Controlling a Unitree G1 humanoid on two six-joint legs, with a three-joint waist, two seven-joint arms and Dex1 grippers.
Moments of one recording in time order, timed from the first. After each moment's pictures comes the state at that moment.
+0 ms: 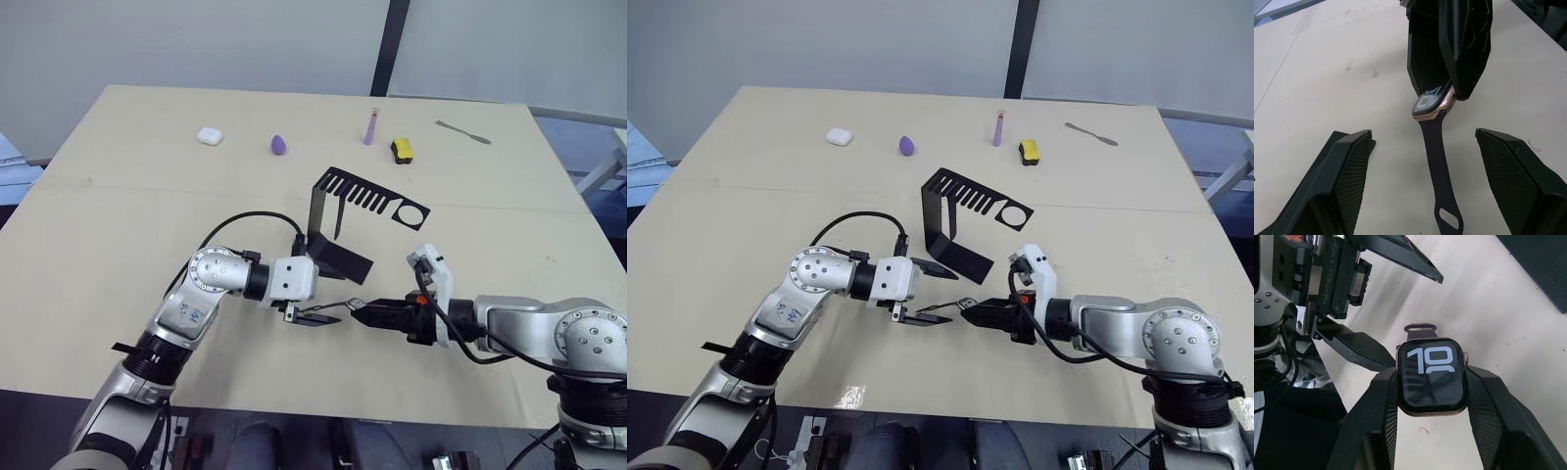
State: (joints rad) left arm -0.56 0.49 -0.32 -0.04 -0.09 0.07 -1.11; right arm -0.36 -0.64 -0.11 -0.38 1.63 1.36 -0.09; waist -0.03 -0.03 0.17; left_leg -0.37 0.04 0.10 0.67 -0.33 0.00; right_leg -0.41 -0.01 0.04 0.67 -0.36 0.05
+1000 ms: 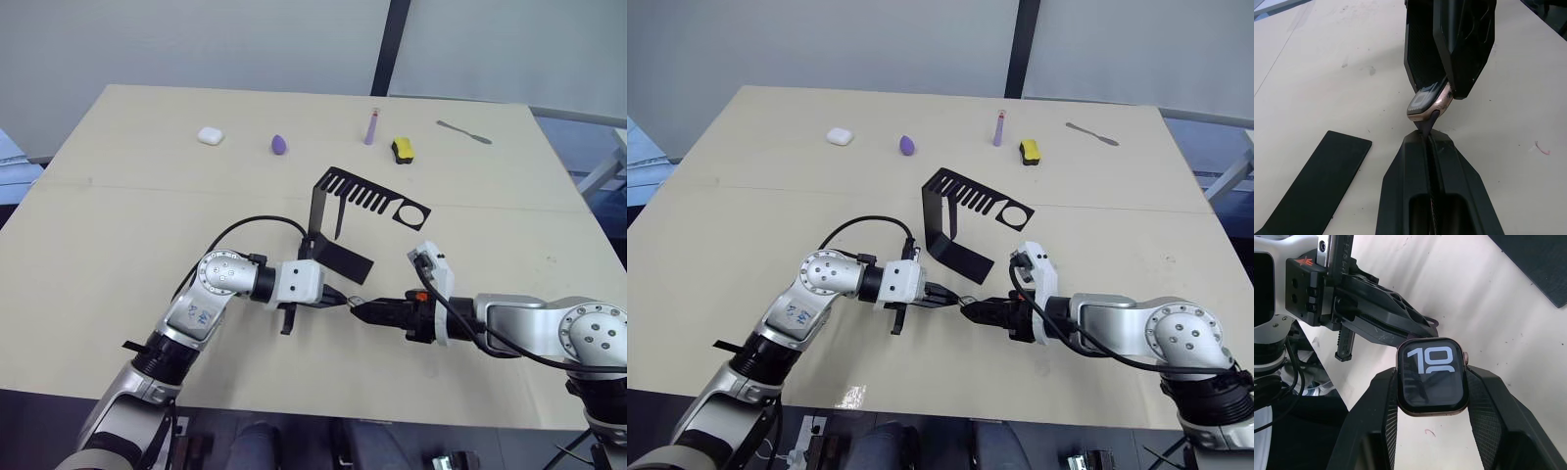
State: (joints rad) left arm -0.56 0.46 -0.34 -0.02 -0.07 0.06 -1.10; right arm -0.37 -0.82 0.06 -0.37 1.81 1.13 -0.18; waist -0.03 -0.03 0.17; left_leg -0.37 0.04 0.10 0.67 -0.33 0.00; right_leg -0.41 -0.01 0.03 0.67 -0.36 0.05
